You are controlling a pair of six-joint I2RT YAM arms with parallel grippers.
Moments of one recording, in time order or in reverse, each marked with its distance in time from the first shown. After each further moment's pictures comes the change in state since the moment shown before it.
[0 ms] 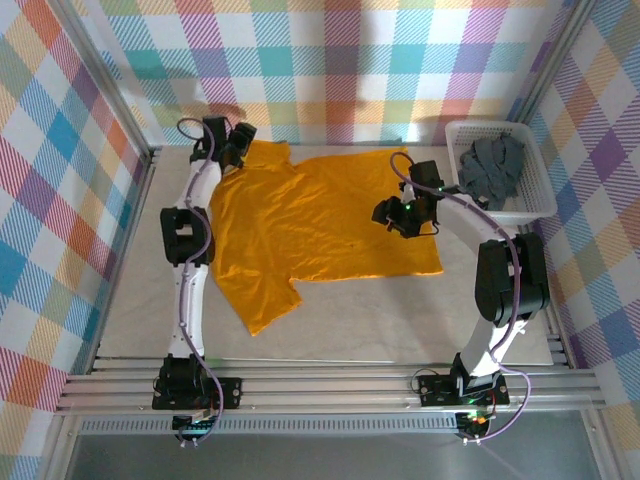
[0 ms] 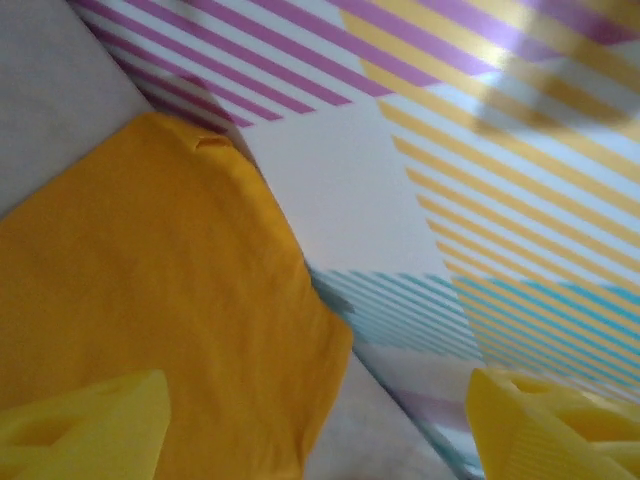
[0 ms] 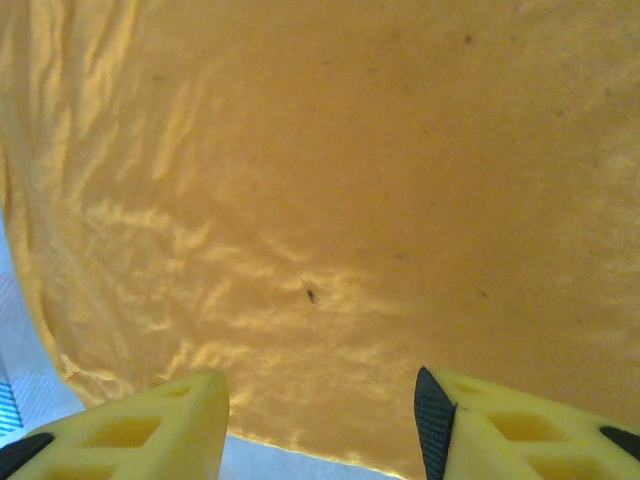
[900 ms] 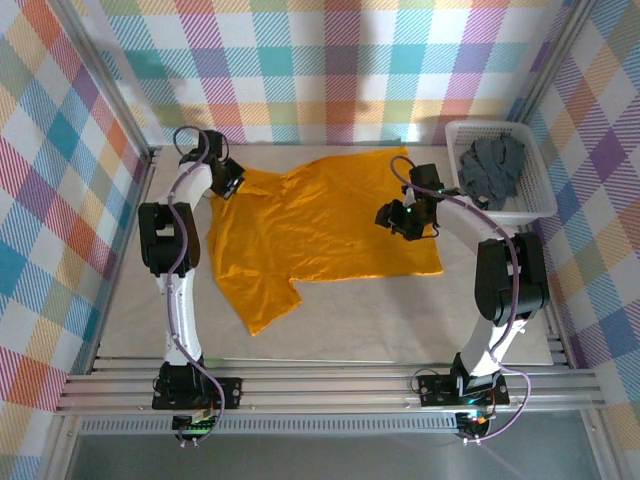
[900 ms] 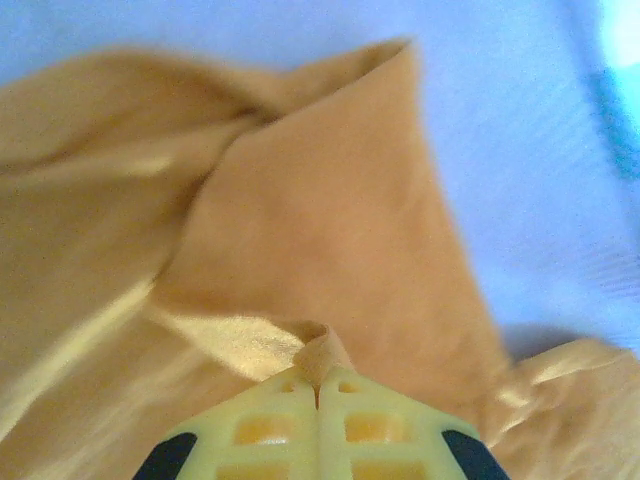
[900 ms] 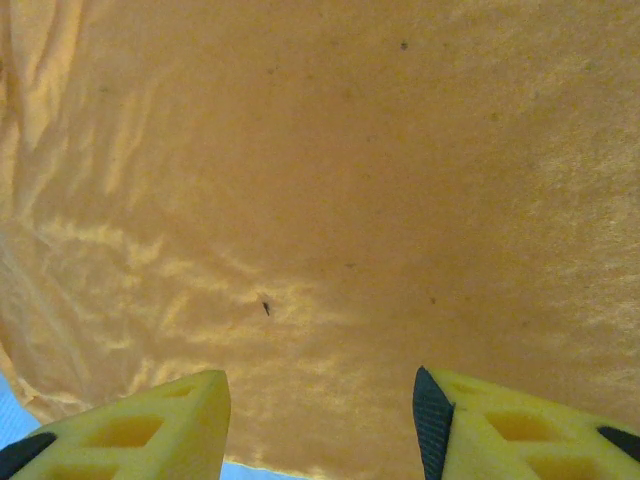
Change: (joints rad) left arm 0.004 -0.312 -0.472 -0.222 -0.088 0.162; right arm -0.005 0.014 -0.008 0.008 0.045 -0.004
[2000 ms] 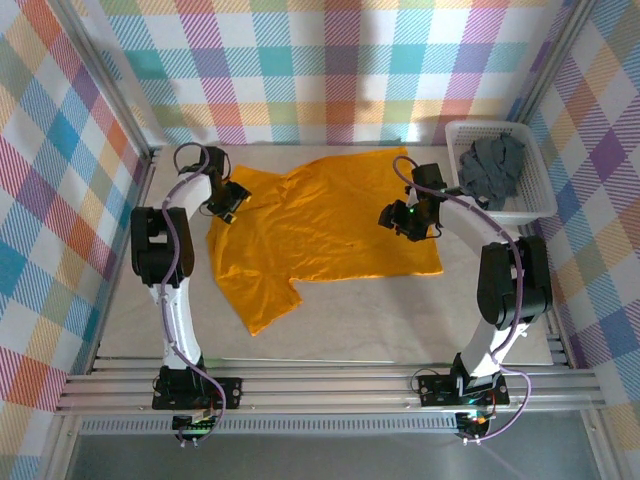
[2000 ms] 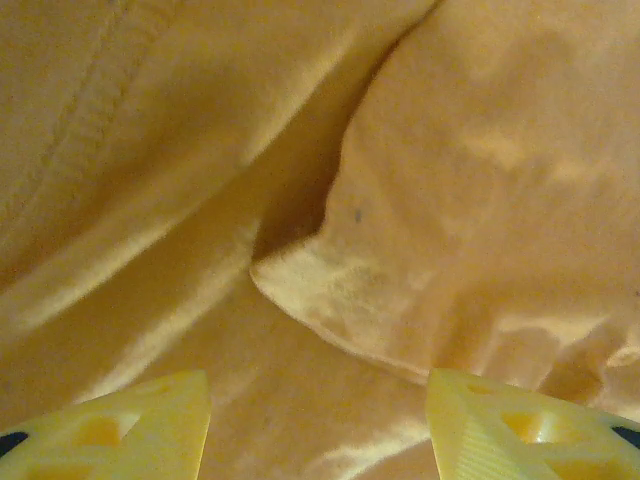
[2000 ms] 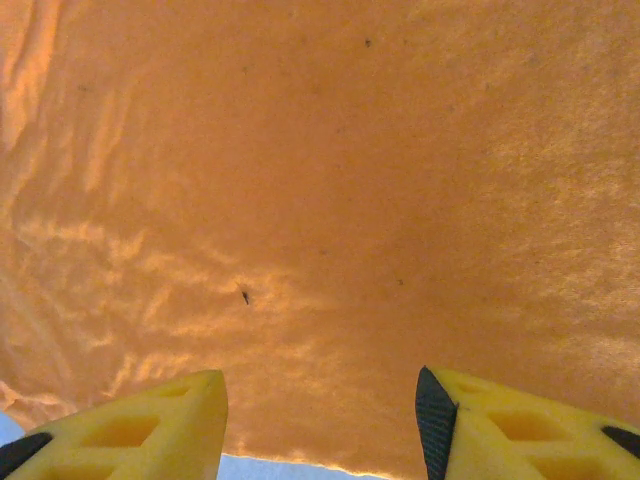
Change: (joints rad) left arm -0.014 -0.169 -0.294 -0.092 -0.012 -0.042; right arm -0.011 -0.028 0.000 -0.047 0.034 -0.012
